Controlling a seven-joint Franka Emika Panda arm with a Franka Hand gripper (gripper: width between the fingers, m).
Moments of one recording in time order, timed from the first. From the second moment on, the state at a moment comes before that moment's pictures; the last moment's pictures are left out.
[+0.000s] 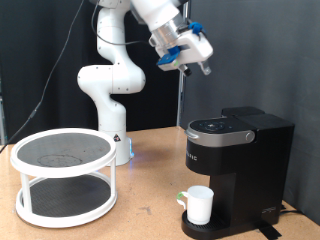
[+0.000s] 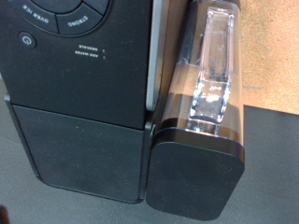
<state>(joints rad) -0.24 -0.48 0.25 -2.35 0.74 1.92 1.98</state>
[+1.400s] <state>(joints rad) -0.33 -0.24 0.45 -2.11 0.18 2.06 2.35</state>
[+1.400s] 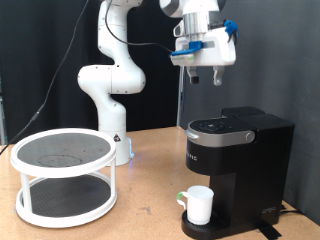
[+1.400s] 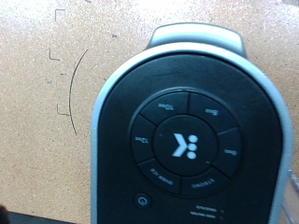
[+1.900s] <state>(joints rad) -0.32 -0.17 0.46 -2.13 0.21 2.12 2.29</state>
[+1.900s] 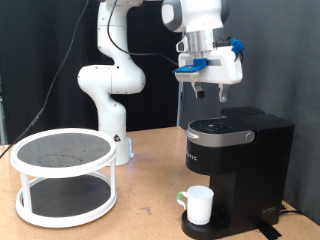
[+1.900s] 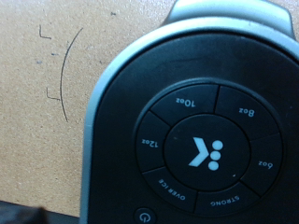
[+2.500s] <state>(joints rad) -0.31 -0.15 0.48 -2.20 0.23 2.18 2.25</state>
